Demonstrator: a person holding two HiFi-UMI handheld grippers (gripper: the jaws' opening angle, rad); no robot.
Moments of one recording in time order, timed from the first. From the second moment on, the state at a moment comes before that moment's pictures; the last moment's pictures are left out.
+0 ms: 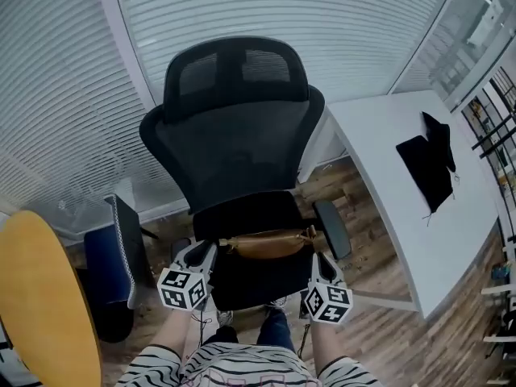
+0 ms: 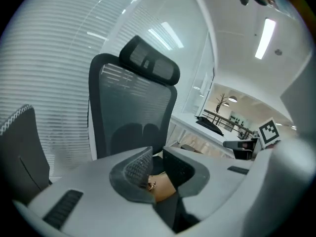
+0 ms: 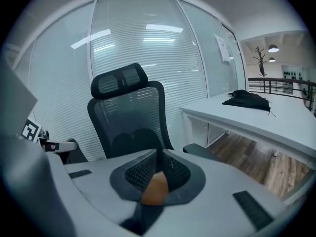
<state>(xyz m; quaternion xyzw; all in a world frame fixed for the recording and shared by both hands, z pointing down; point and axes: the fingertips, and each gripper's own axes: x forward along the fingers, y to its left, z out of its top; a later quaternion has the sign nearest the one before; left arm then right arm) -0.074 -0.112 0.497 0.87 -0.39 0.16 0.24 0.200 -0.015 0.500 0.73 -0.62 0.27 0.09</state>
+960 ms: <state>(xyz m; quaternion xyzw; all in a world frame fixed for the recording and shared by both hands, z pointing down) -0.116 -0.041 0.344 0.95 -0.30 0.10 0.05 0.110 0.058 0.368 0.74 -0.65 0.16 0.02</state>
